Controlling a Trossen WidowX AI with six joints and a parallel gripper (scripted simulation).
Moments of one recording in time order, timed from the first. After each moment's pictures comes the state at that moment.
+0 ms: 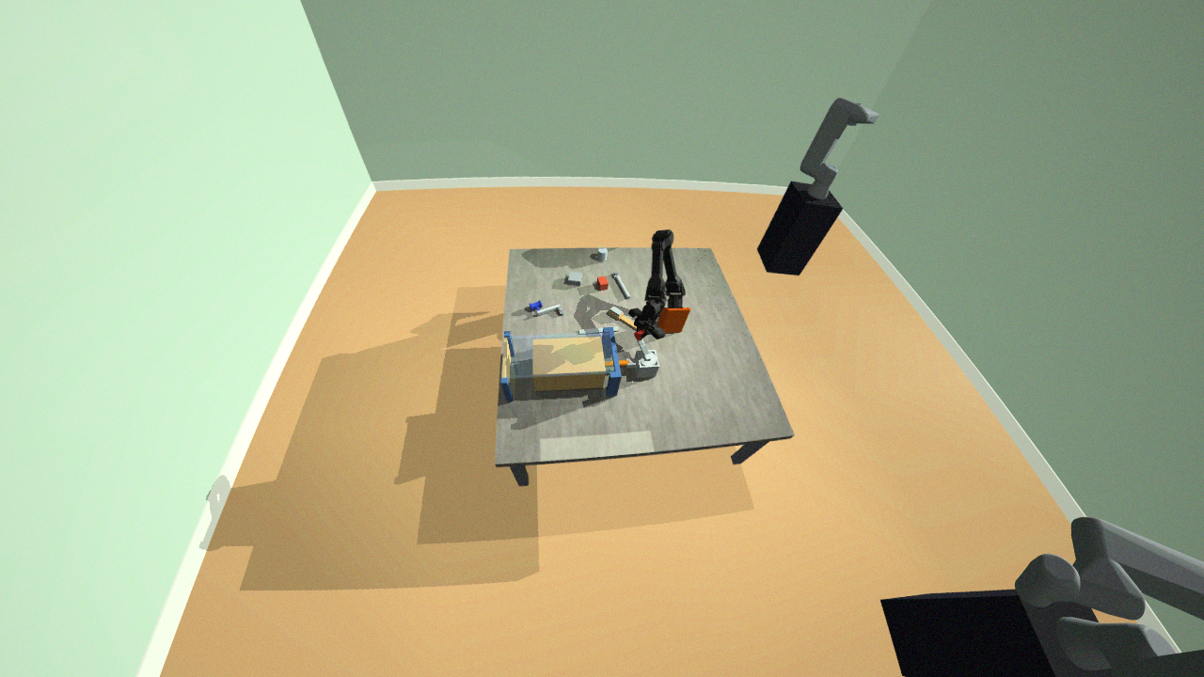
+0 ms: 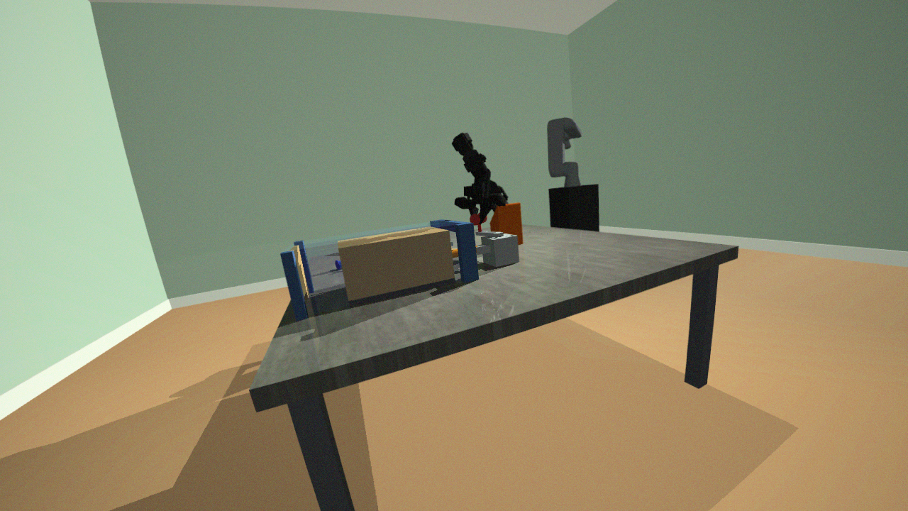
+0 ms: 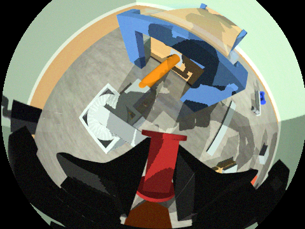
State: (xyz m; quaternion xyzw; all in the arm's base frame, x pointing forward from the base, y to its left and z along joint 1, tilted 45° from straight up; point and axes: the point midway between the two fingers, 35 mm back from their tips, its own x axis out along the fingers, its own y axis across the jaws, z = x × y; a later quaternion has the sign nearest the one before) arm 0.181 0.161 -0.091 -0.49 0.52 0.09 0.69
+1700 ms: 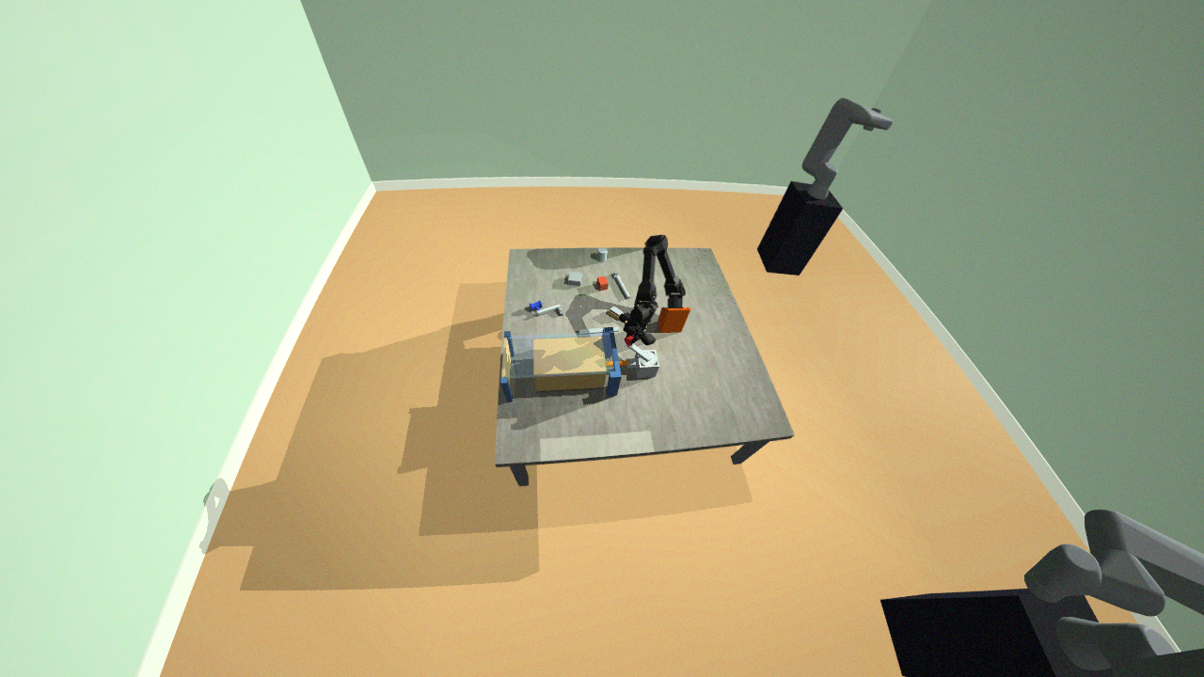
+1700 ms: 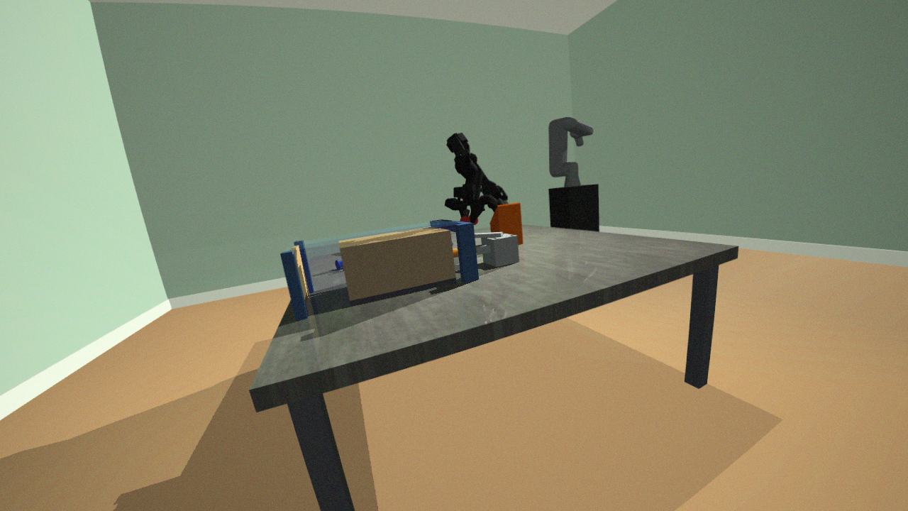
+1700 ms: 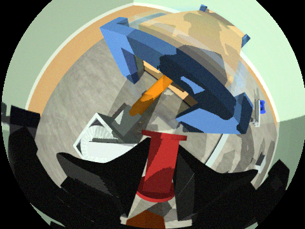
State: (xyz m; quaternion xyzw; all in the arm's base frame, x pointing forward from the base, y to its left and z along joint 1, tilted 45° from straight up) arm 0.227 0.190 -0.109 -0.50 0.52 0.08 0.69
